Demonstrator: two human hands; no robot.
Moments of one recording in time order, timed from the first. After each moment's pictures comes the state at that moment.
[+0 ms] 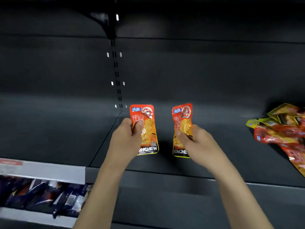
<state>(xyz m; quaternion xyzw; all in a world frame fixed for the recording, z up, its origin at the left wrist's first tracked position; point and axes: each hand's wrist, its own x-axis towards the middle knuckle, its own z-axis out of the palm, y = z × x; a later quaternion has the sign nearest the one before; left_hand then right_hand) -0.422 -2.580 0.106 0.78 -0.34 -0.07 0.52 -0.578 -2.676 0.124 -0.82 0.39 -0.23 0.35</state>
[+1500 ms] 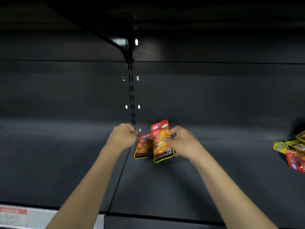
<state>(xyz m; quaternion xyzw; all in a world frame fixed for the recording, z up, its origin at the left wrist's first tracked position) -0.268 -2.632 0.125 0.87 -0.36 -0.10 0.31 -0.438 -2.720 0.129 -0.81 0.38 -0.20 0.41</state>
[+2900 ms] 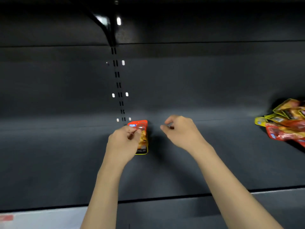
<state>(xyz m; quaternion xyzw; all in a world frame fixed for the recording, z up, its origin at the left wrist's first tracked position) -0.323 -2.593 0.102 0.77 -0.38 -0.14 0.49 -0.451 -2.701 0.121 -0.83 0.45 -0.24 0.22</state>
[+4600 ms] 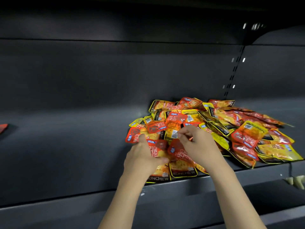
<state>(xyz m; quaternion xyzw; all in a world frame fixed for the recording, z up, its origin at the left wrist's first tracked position) -0.759 -2.819 0.091 0.83 -0.46 -0.18 0.26 -0.899 -2.891 0.112 -0.80 0.47 -0.30 0.22</state>
